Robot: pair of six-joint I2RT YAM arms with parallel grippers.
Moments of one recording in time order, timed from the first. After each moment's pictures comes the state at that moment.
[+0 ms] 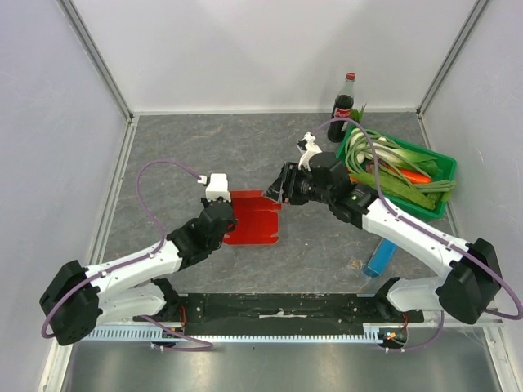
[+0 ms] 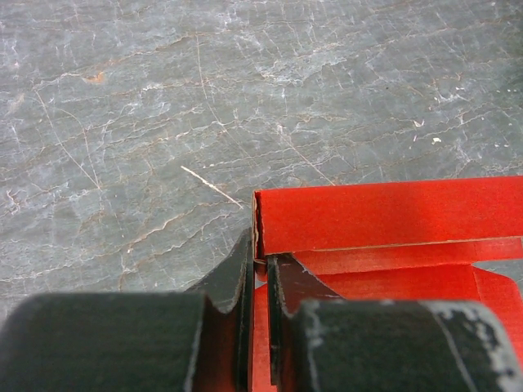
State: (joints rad) left arm -0.86 1.06 0.53 0.09 -0.71 -0.38; right arm 0.72 1.30 1.03 -0.19 -0.18 0.74
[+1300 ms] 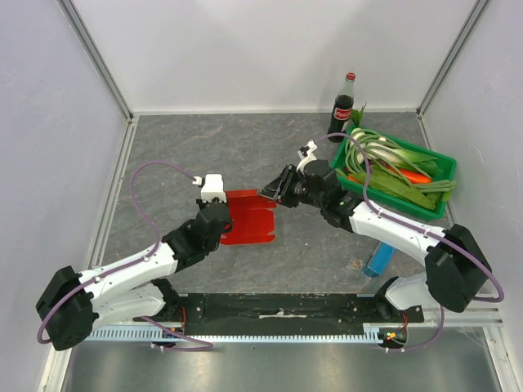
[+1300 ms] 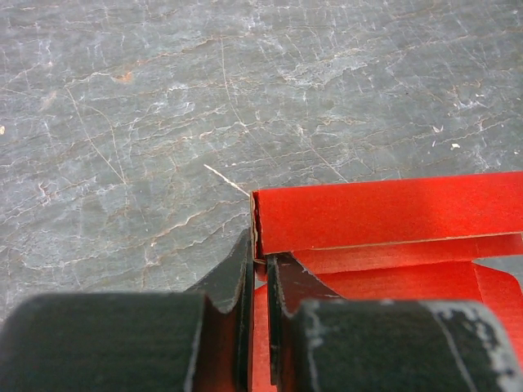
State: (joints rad) left arm -0.86 1.02 0.53 0.04 -0.74 -0.38; right arm 0.73 1.40 0.91 0.10 -0.18 1.03
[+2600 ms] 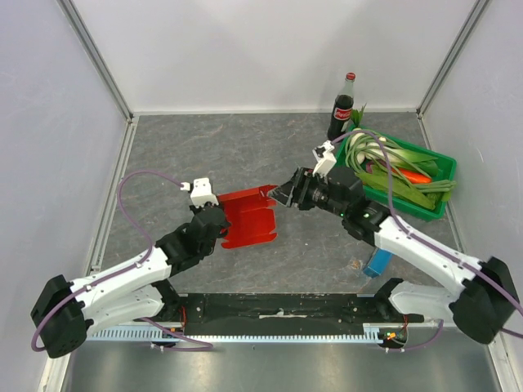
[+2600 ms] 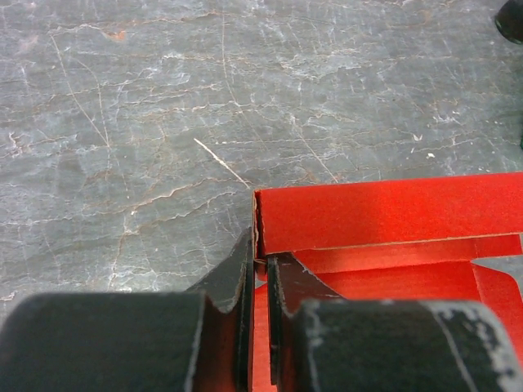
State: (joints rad) left arm -0.86 0.93 0.50 -0.04 -0.74 -0.58; right arm 0.71 1.20 0.81 0.12 -0.18 0.87
